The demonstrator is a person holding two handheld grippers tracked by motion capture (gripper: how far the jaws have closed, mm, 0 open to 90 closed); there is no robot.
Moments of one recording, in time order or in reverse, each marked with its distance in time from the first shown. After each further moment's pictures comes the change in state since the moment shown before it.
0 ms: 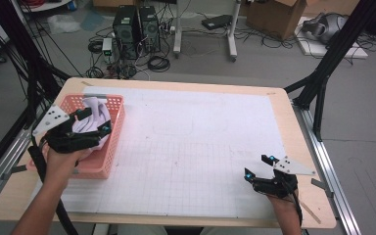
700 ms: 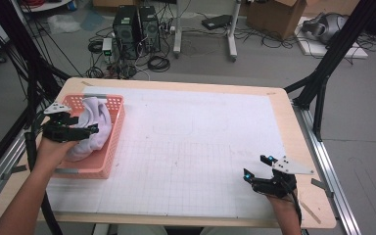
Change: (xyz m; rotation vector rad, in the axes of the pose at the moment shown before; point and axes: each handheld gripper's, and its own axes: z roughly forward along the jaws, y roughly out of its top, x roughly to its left) left arm 0.072 -0.036 0.028 0.432 0.164 -0.104; right arm 0.000 0.000 0.003 0.011 0.011 -0.006
